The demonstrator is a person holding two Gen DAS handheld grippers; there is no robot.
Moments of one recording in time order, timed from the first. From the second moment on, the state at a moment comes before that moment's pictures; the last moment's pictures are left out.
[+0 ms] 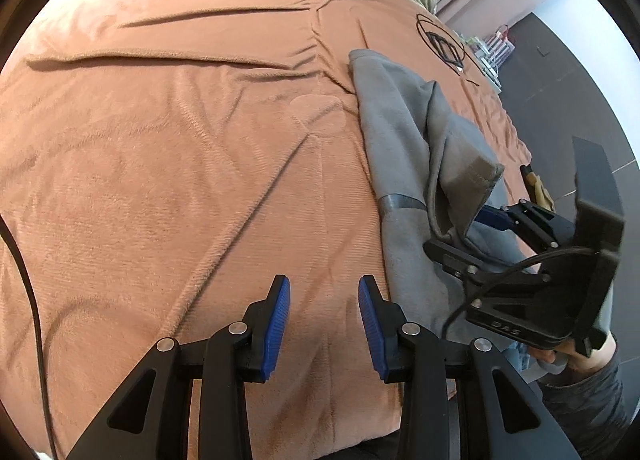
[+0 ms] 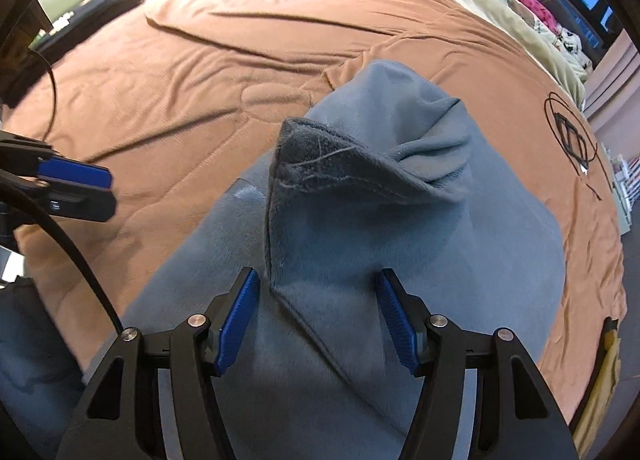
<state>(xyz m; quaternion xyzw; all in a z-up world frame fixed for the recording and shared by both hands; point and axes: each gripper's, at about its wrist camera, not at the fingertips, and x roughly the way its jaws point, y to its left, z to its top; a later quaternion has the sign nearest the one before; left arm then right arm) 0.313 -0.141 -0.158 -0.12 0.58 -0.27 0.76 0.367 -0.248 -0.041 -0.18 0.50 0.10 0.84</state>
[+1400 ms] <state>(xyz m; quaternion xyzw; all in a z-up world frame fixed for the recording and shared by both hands) 0.371 -0.245 -0.125 -0.03 0.57 -0.28 0.77 0.379 -0.396 0.043 -0.05 0.43 0.02 0.90</state>
